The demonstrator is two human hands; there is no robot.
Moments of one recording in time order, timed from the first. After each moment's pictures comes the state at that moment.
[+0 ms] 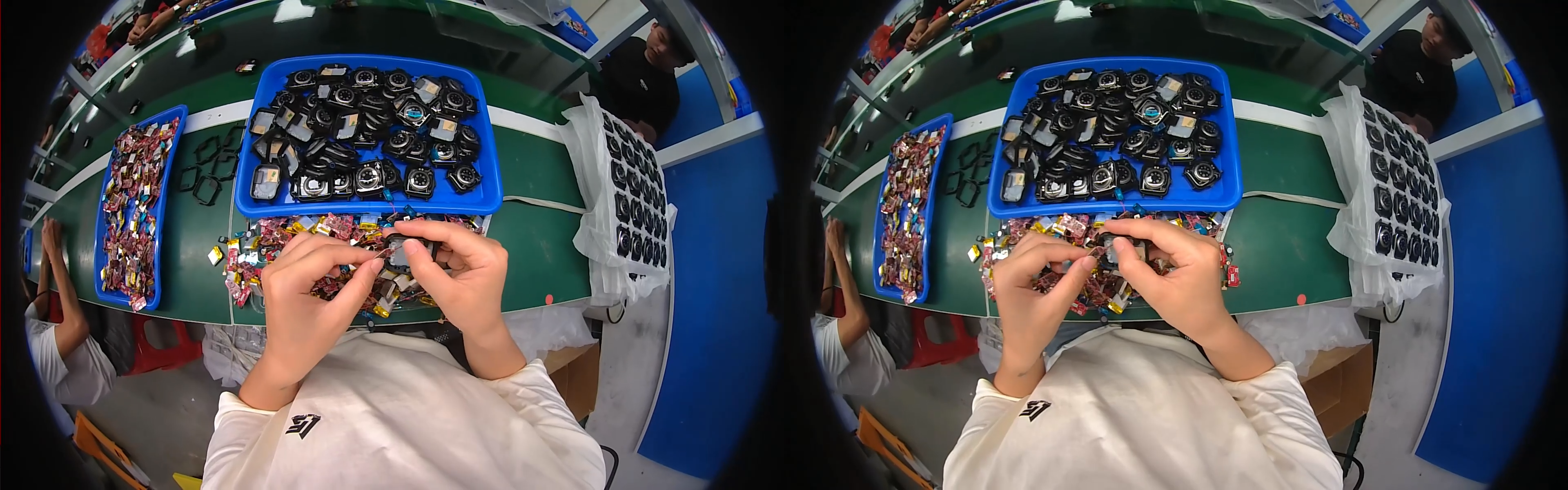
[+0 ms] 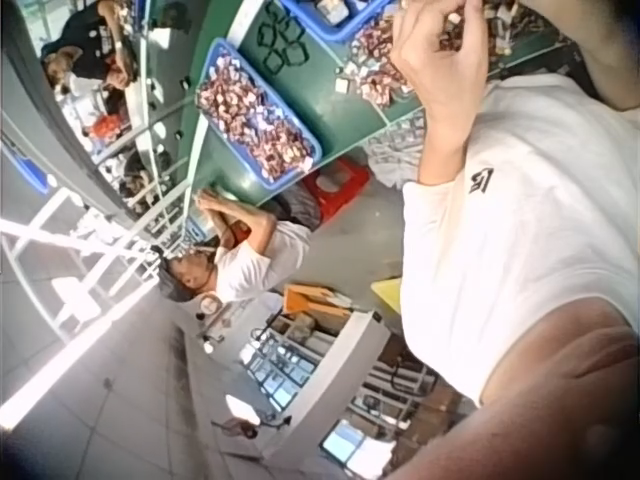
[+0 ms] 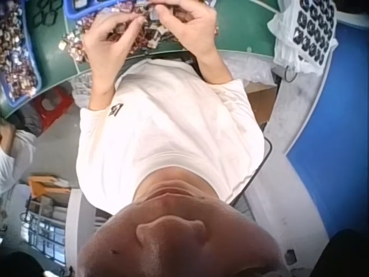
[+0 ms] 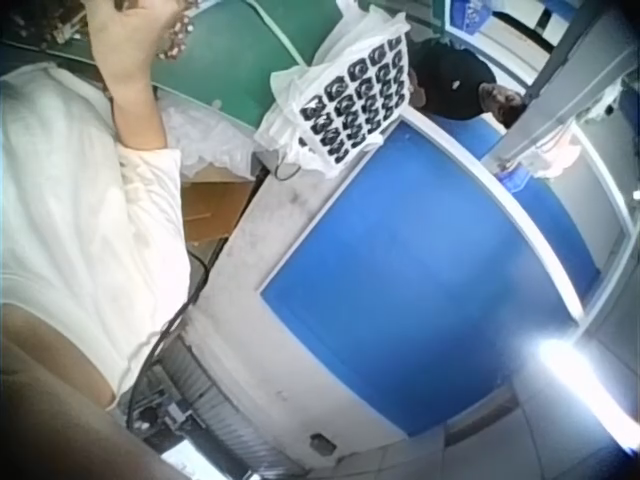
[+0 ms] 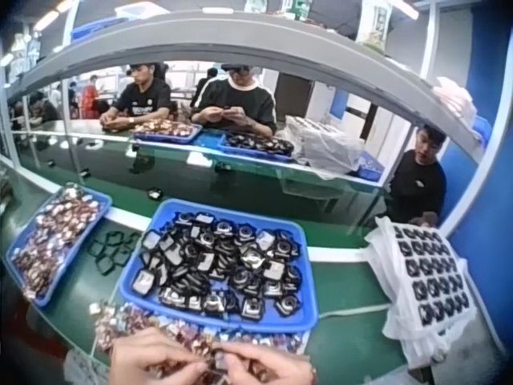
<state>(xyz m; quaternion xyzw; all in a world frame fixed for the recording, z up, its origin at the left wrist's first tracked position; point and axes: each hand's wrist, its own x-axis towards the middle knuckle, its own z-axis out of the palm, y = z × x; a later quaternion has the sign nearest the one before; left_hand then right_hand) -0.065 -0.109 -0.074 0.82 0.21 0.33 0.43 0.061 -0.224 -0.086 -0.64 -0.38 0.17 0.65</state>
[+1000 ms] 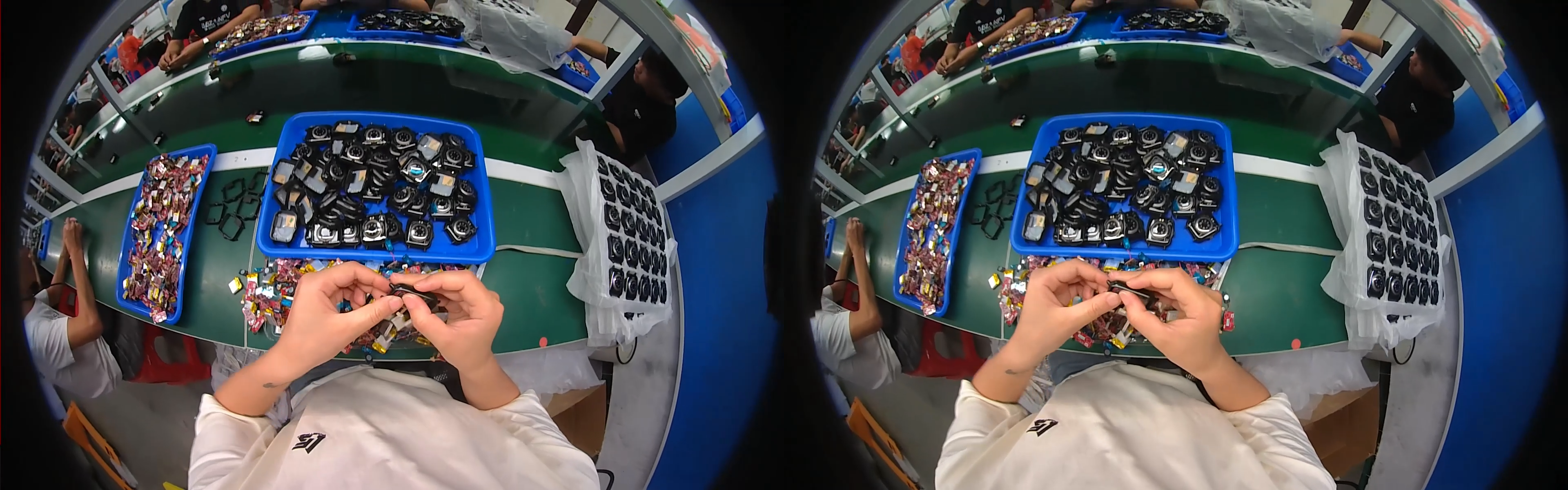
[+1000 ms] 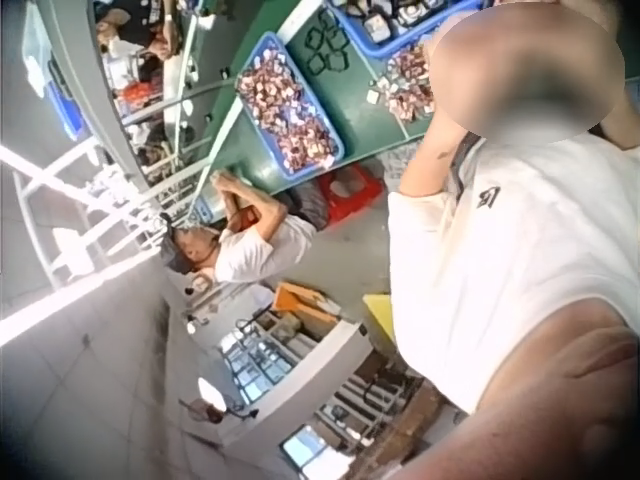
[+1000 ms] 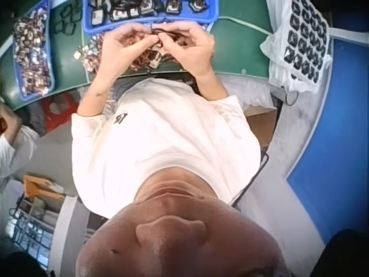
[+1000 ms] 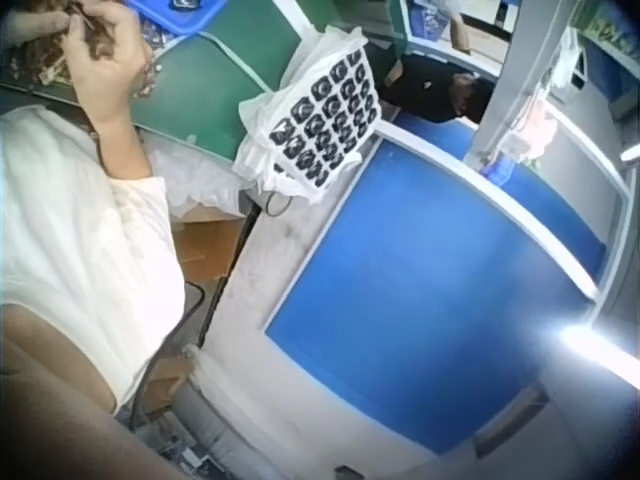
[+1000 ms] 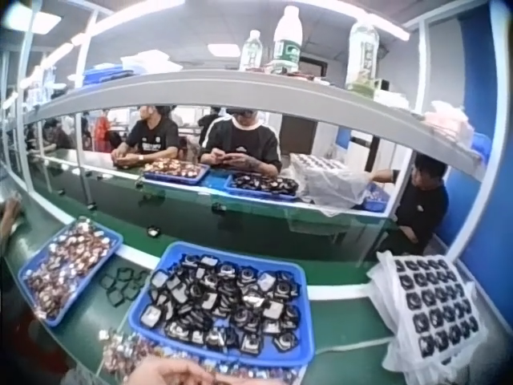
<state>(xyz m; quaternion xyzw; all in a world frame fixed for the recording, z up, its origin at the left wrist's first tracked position) -0.049 -0.104 -0.070 0.66 0.19 0.23 0.69 0.067 -0.229 -0.093 -0.55 -0.43 0.11 0.71</state>
